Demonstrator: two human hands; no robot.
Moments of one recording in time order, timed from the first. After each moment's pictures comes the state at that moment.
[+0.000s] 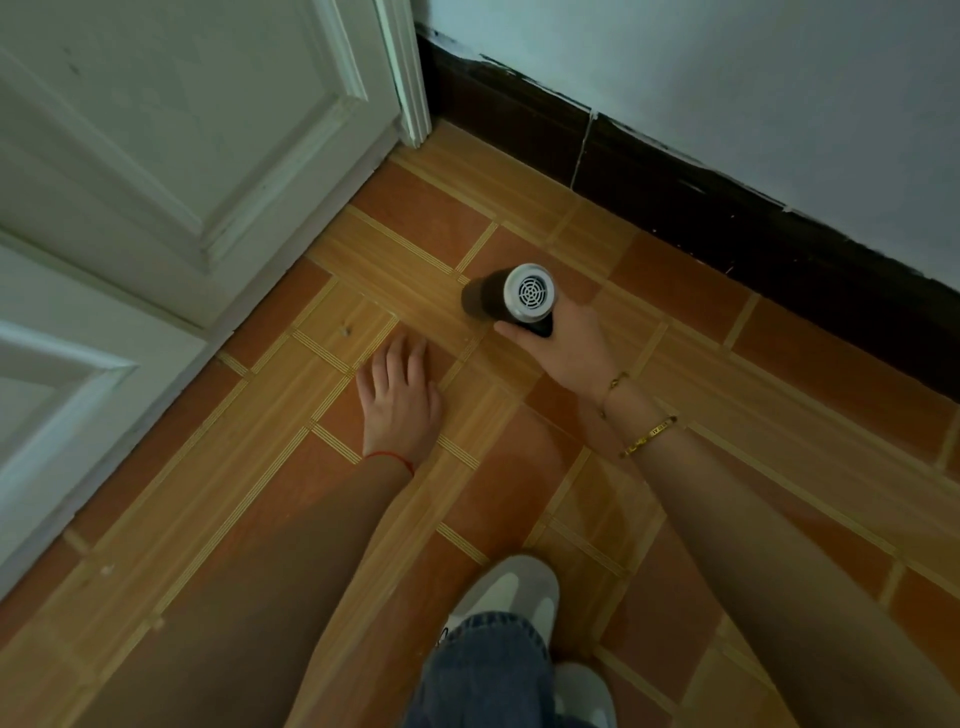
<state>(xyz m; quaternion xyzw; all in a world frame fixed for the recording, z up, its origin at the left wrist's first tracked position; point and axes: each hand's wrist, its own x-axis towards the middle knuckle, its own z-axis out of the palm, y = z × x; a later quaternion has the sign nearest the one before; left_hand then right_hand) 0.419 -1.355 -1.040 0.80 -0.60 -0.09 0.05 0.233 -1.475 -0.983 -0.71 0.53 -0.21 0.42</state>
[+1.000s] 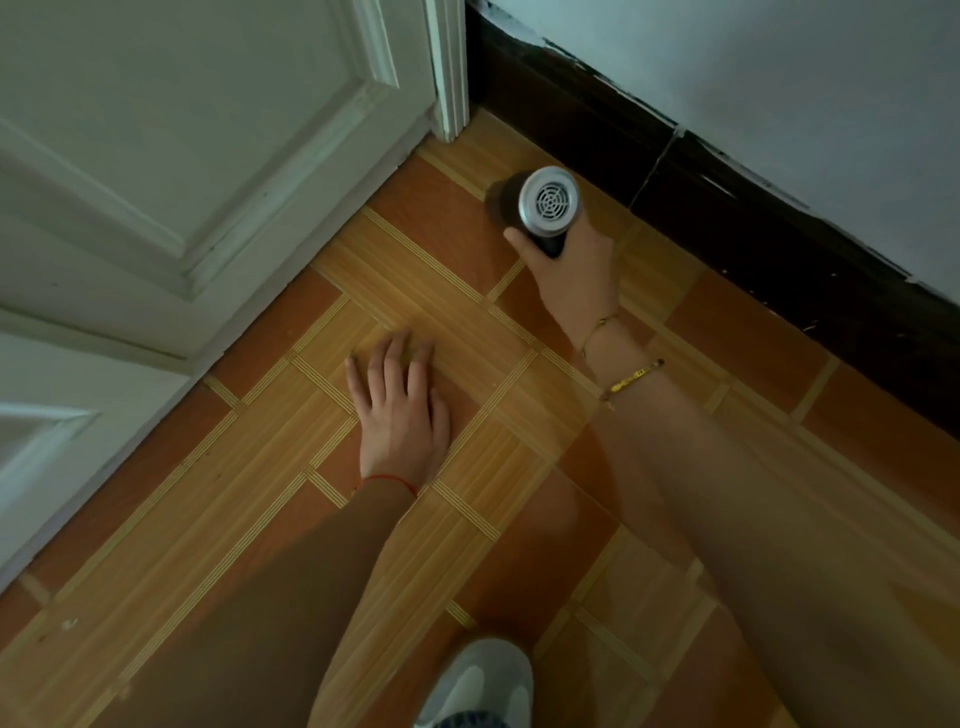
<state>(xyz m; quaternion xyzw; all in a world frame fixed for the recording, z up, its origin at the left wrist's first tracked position) 0.444 -1.394 -1.051 0.80 -0.58 -0.07 0.11 0.318 -1.585 -0.993 -0.68 0.57 -0.30 0.34</state>
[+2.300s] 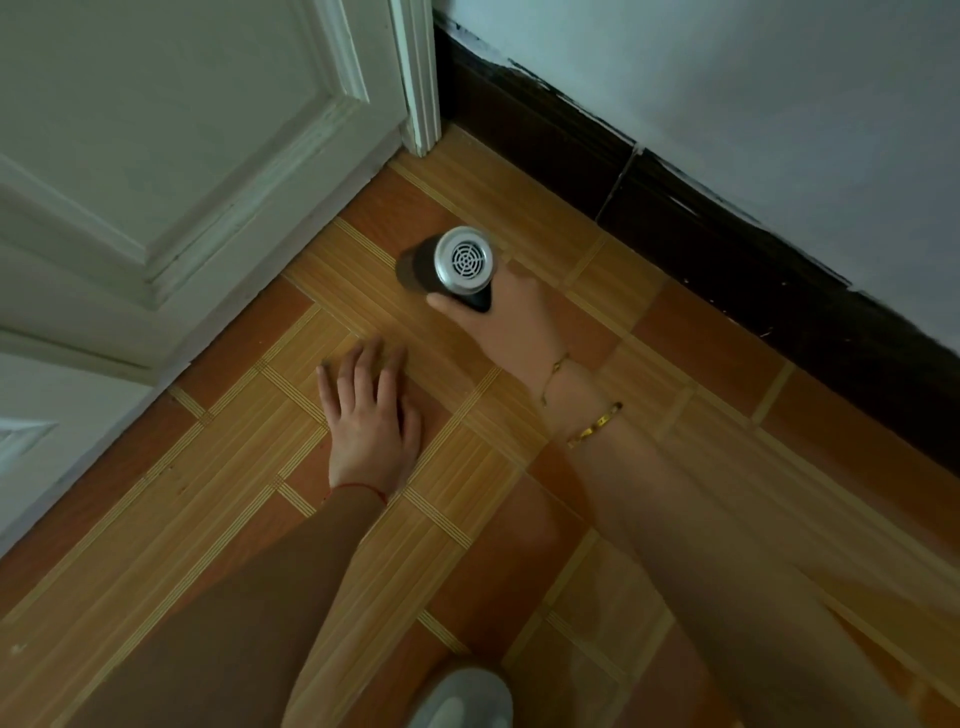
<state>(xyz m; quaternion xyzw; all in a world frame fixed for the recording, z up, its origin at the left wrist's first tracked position) 0.448 -1.394 -1.055 0.80 -0.58 -0.07 0.13 0.322 -1.546 -0.981 -0.73 0.49 -0.21 0.42</state>
